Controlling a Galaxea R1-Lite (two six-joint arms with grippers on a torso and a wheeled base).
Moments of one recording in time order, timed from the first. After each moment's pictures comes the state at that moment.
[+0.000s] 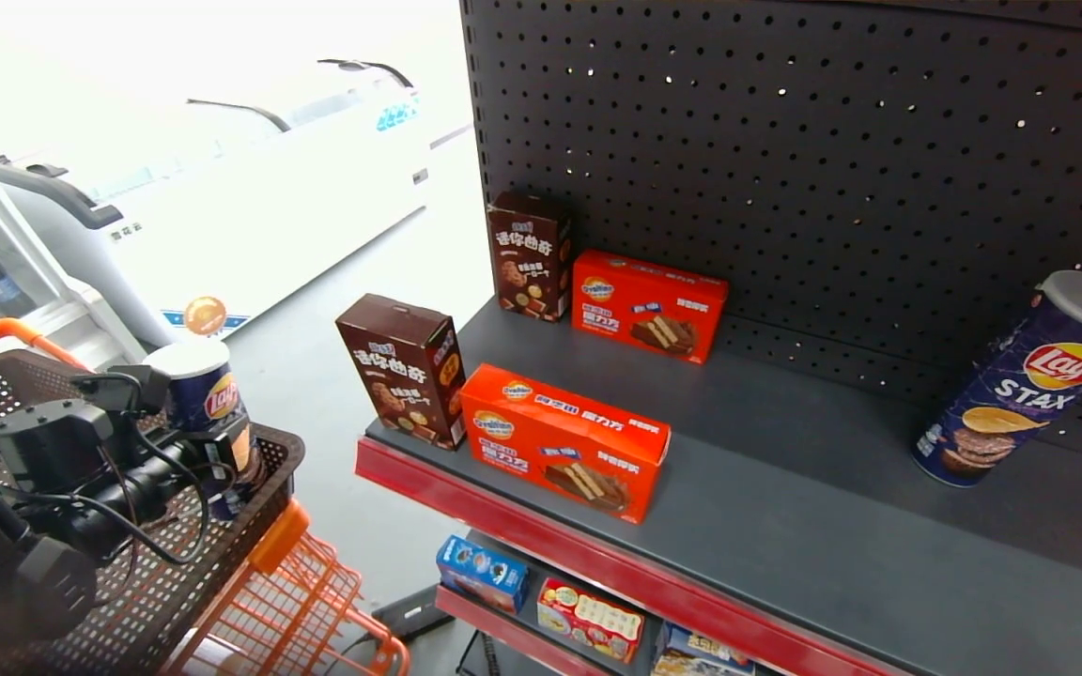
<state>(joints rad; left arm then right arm) 0.28 2.09 -0.54 -1.40 -0.23 0.04 -0.01 0.00 0.00 0.00 -0.02 0.00</state>
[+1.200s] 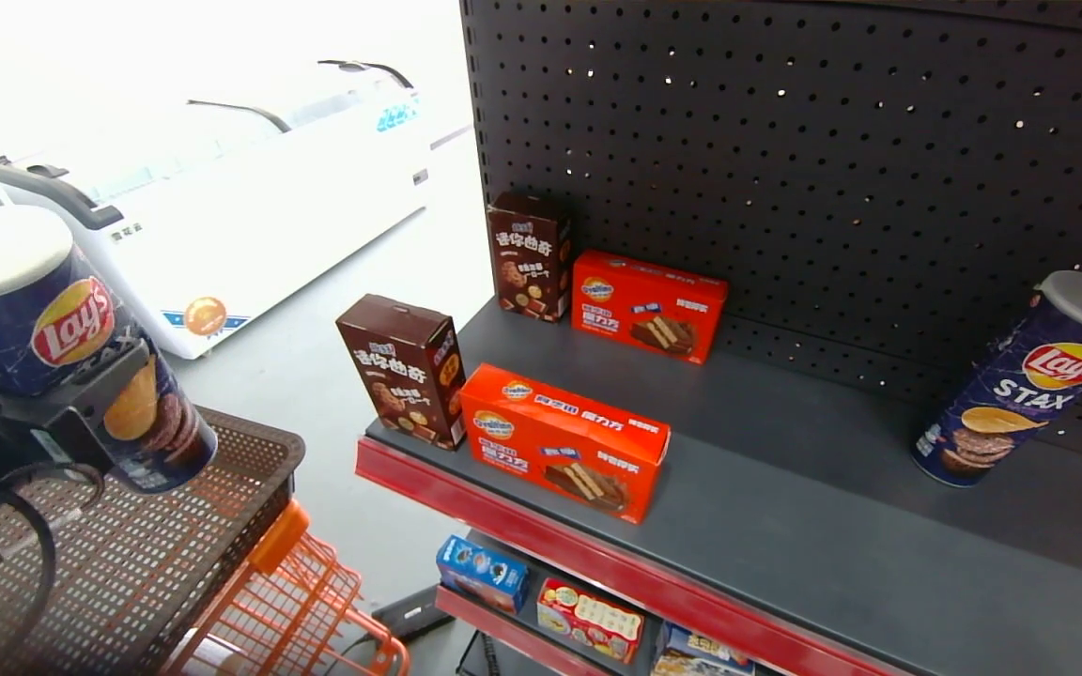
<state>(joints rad) 0.10 1.23 -0.31 -1.06 -0.20 0.08 -0.01 0.00 0.00 0.00 -0.02 0.00</state>
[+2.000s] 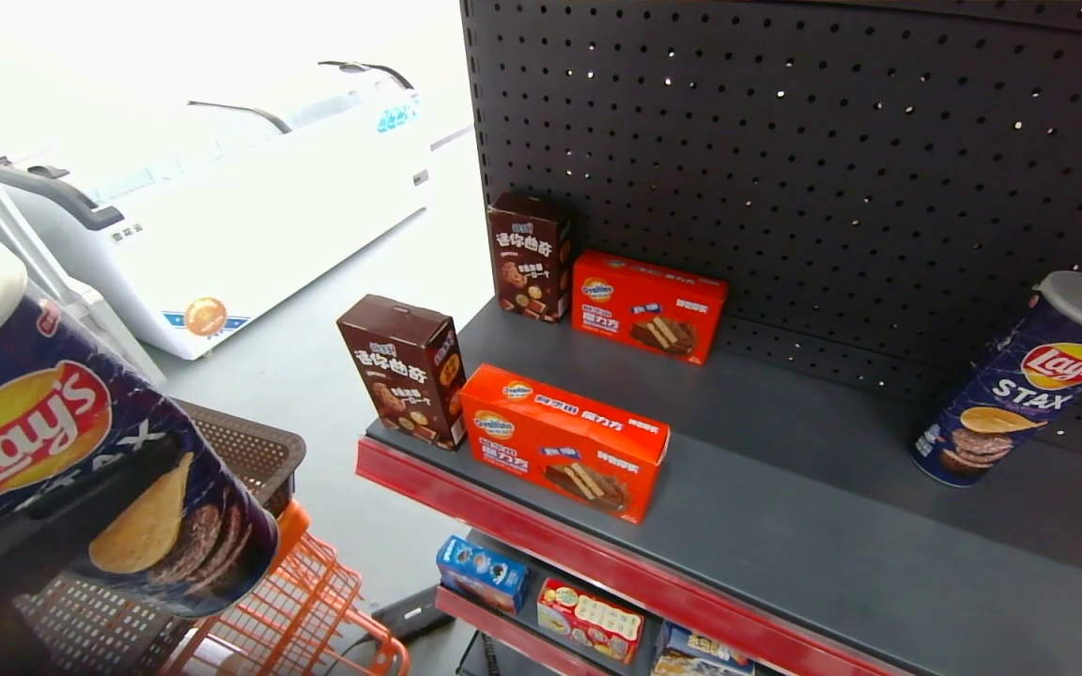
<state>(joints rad) -0.29 0.88 -0.34 -0.63 -0.22 0.07 -0.01 0.00 0.00 0.00 -0.02 0.00</state>
